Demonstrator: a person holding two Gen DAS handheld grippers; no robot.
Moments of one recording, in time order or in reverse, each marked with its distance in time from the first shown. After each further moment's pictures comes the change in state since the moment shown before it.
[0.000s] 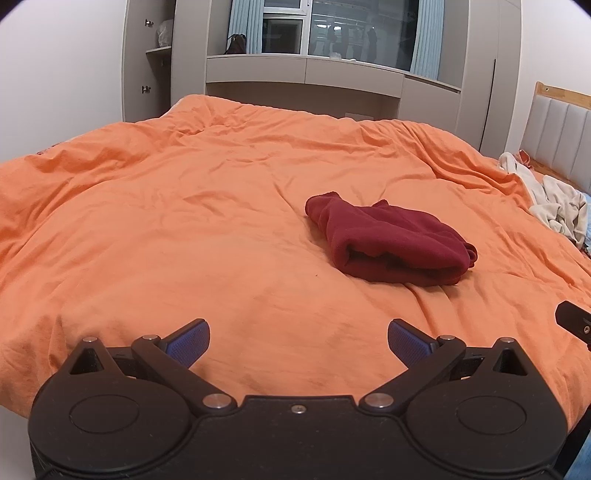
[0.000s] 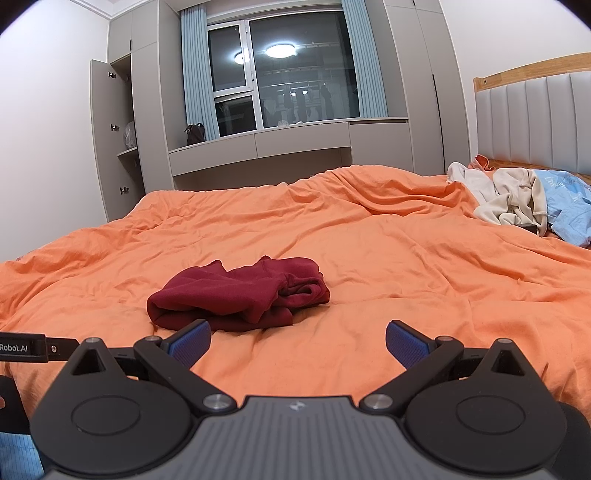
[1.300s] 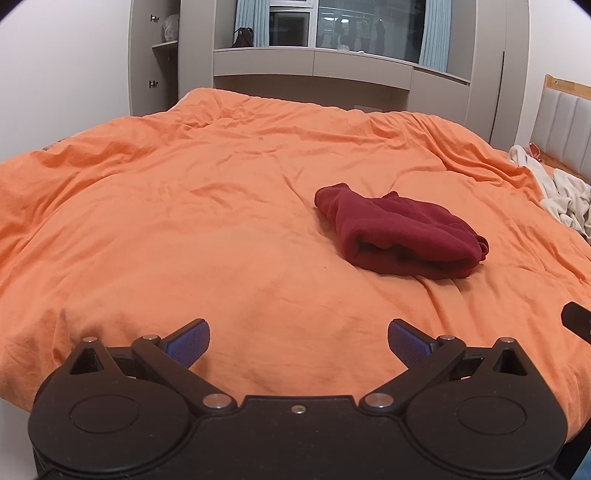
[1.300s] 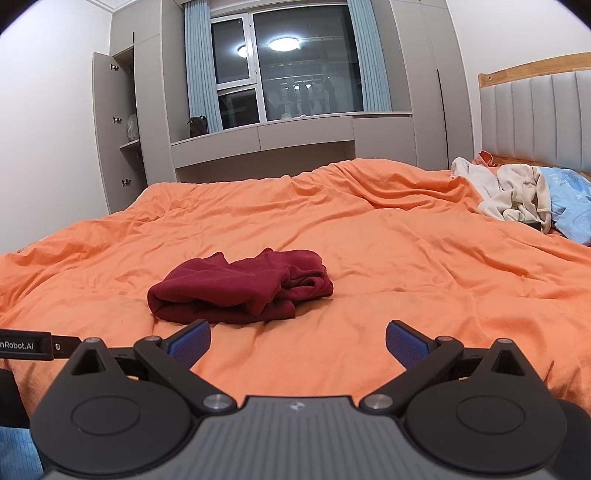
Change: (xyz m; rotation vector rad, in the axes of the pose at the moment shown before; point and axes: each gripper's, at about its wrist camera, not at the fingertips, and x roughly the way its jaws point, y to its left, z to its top) left arm 0.006 0.000 0.002 0.002 0.030 0.033; right arm 0.005 0.003 -0.007 -0.012 0.026 0.008
